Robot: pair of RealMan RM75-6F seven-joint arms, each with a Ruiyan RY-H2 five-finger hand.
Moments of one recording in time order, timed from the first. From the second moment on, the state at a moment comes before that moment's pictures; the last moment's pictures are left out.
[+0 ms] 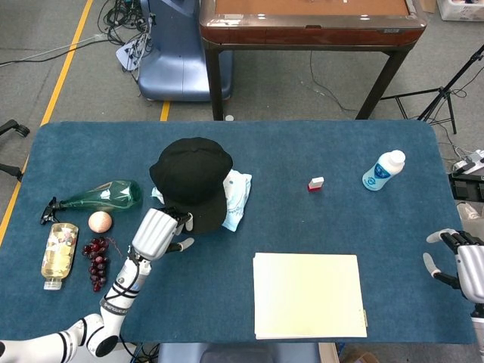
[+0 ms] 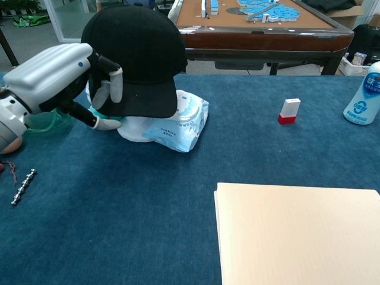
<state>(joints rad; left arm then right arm) -0.58 -1.69 -0.18 -1.35 1.61 1.35 0.16 0.03 -1.07 0.08 -1.59 -1.49 1.53 0.07</state>
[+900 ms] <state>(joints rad) -0.61 -1.79 -0.17 -1.15 1.64 1.43 0.16 0.03 -1.06 0.08 -1.59 -1.48 1.53 0.08</state>
